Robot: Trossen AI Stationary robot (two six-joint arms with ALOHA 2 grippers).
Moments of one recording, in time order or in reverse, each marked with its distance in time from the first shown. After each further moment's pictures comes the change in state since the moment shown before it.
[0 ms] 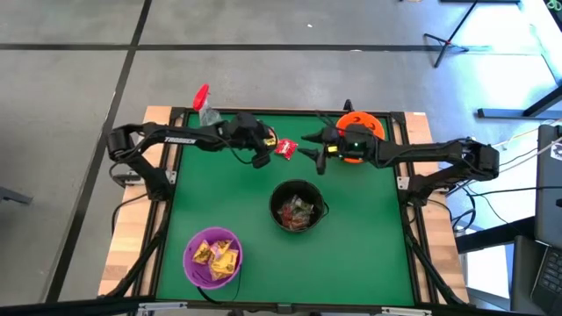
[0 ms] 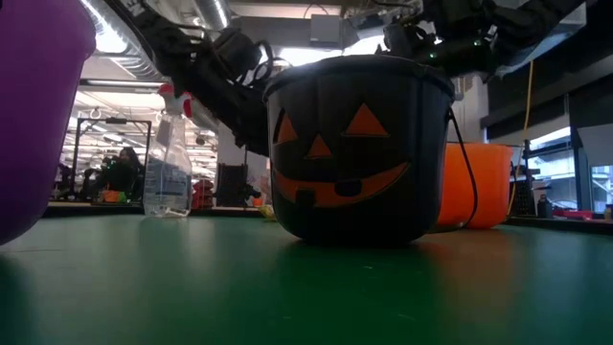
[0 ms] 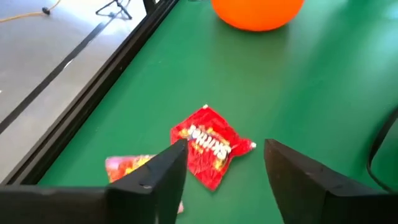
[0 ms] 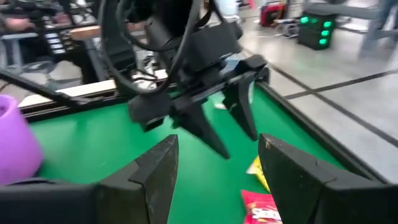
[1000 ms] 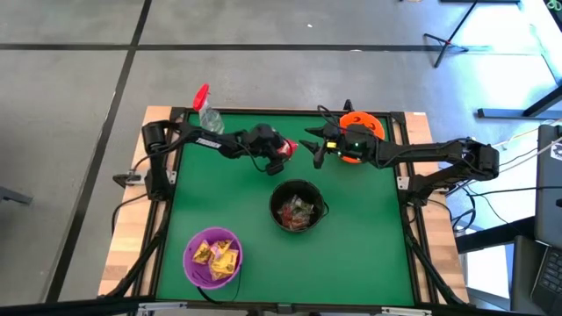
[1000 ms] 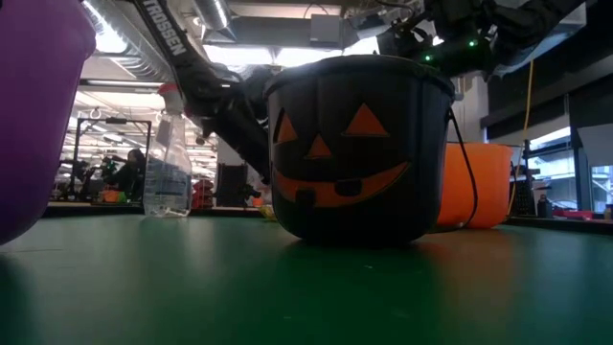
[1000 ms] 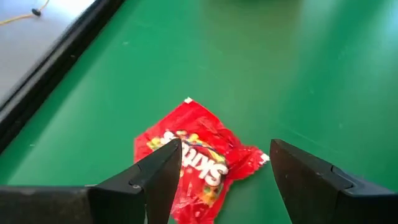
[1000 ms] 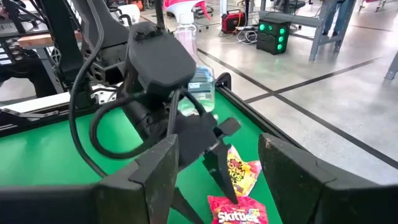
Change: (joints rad) left arm -0.047 0.319 0.082 0.209 -0.042 0.051; right arm 0.003 0.000 0.000 0.017 0.185 0.007
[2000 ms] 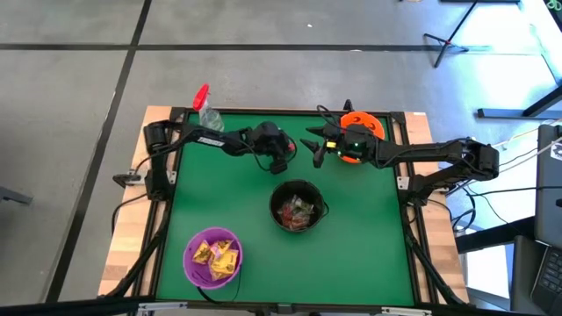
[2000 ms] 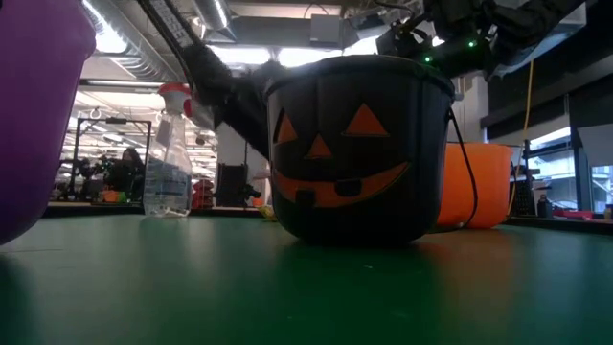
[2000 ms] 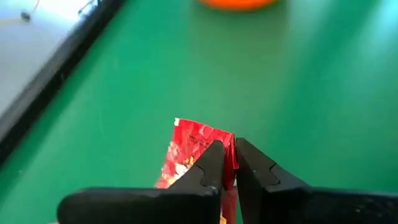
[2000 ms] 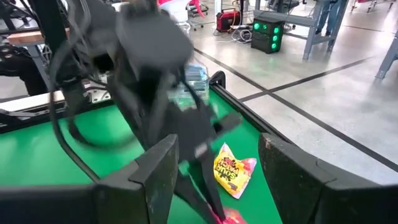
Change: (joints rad) left arm -0.012 0.024 0.093 -0.076 0.015 0.007; right arm 0.000 0.000 0.000 -0.009 0.028 -0.007
